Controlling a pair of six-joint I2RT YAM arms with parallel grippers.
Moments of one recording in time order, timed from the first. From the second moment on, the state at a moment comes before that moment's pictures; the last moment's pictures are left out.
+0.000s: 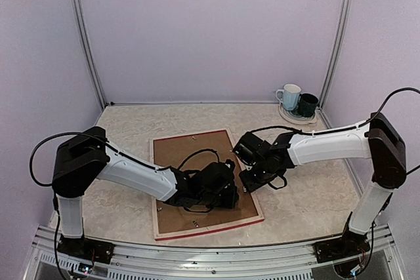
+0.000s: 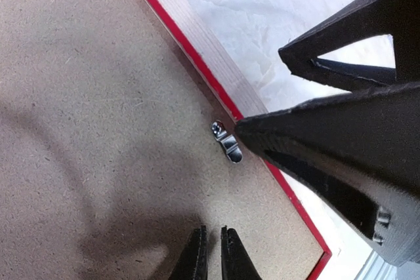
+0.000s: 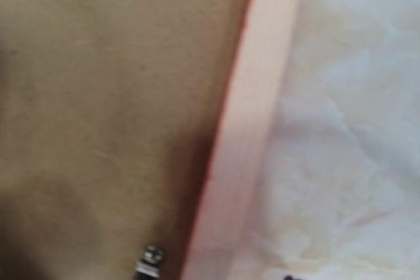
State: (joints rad) left arm -1.20 2.03 1.15 0.10 -0.14 -0.80; right arm 0.94 1.74 1.11 -0.59 0.25 0.41
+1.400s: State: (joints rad) left arm -1.20 2.02 1.14 0.12 -0.16 -0.80; right arm 0.88 1.75 1.01 -0.41 0.10 0.37
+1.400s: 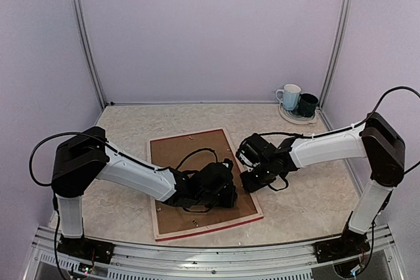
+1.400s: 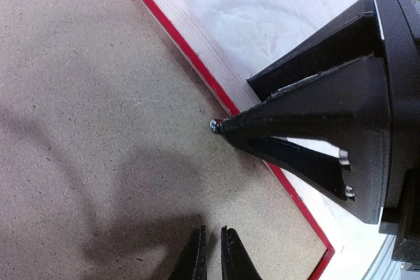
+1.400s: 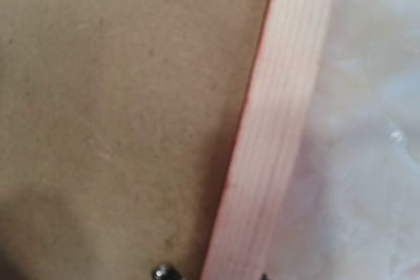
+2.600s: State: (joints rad) left arm -1.19 2.01 1.14 0.10 -0.16 -0.78; right arm 0.82 1.78 1.08 -0.51 -0.02 0.16
